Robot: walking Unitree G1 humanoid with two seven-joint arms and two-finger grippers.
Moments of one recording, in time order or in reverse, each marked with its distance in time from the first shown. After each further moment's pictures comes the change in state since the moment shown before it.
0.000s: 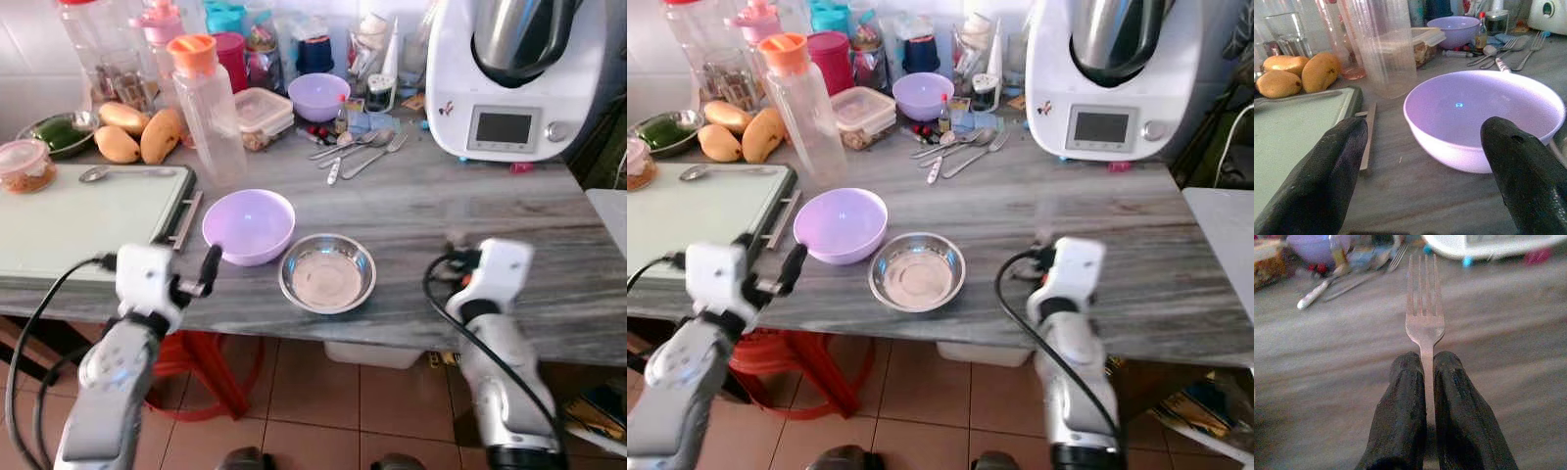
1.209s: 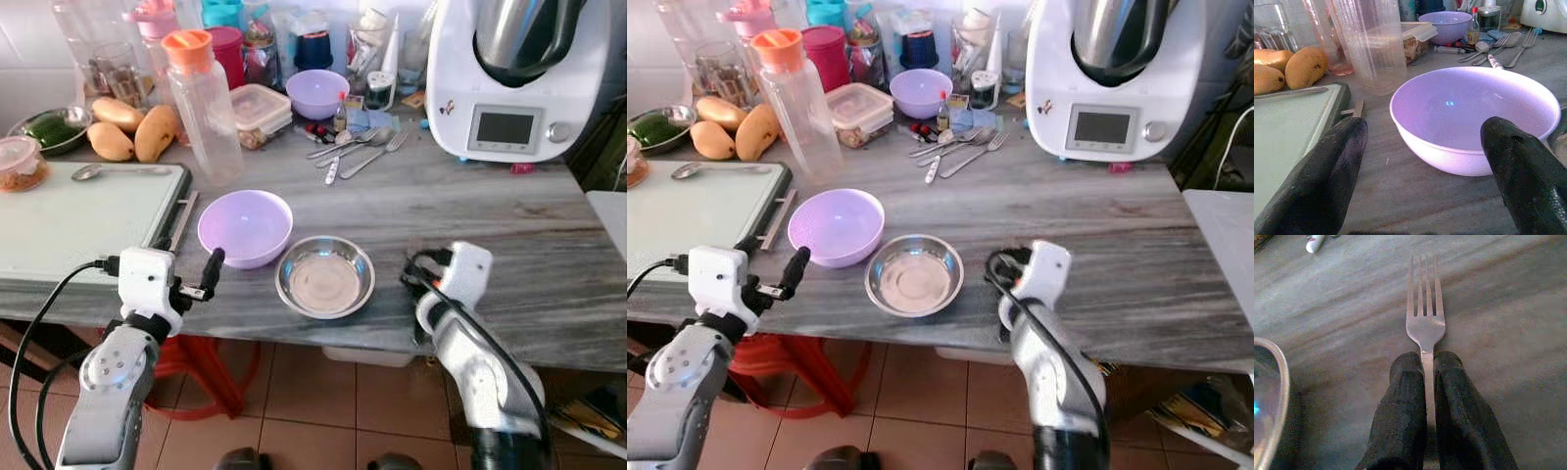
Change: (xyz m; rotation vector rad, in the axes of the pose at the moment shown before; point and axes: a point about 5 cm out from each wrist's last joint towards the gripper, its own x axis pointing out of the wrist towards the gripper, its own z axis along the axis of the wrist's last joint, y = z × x) left arm 0.000 -0.006 -0.002 -0.014 0.002 -0.025; right arm 0.008 0.031 -0.007 0.214 0.287 0.062
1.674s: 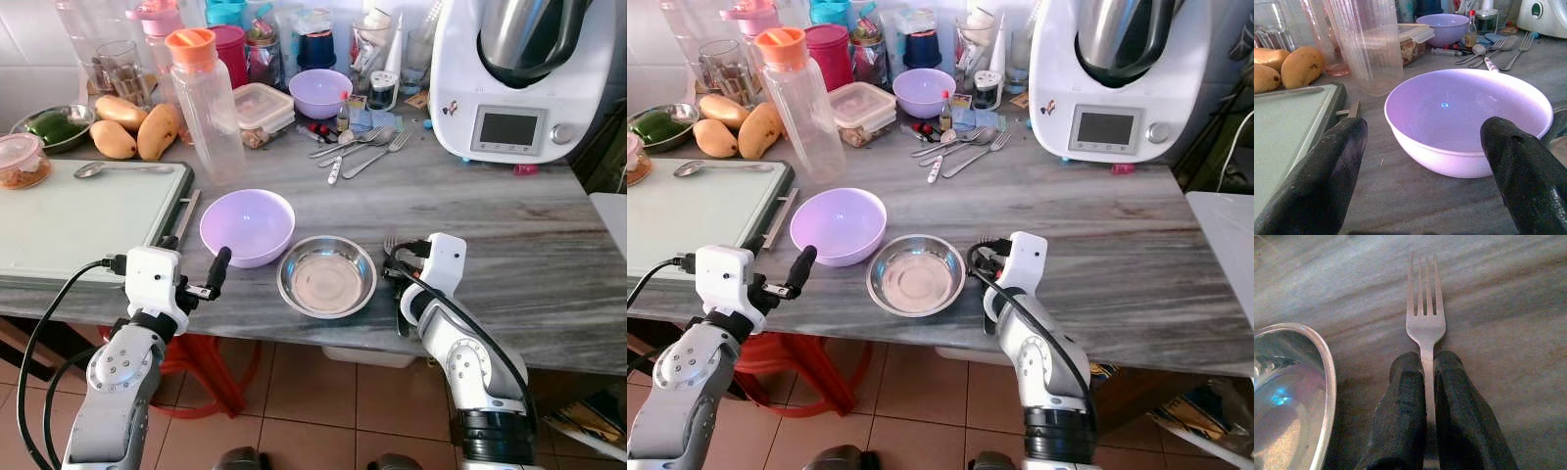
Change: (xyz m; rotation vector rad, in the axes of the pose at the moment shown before) left arm 0.002 -0.004 0.001 -0.010 -0.007 -0.009; right arm 0.010 0.015 -0.004 -0.036 0.048 0.080
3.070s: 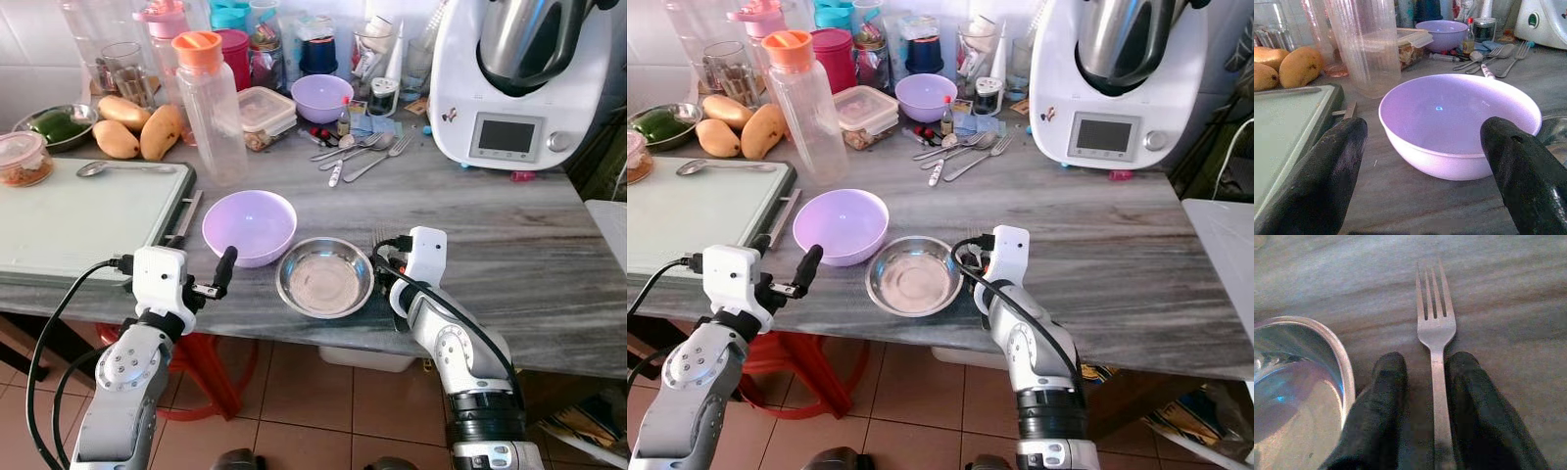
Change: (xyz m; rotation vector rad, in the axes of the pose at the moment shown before) left arm 0.003 -0.007 0.000 -0.020 -0.006 -0.002; right arm 0.013 0.003 0.001 -0.095 0.035 0.003
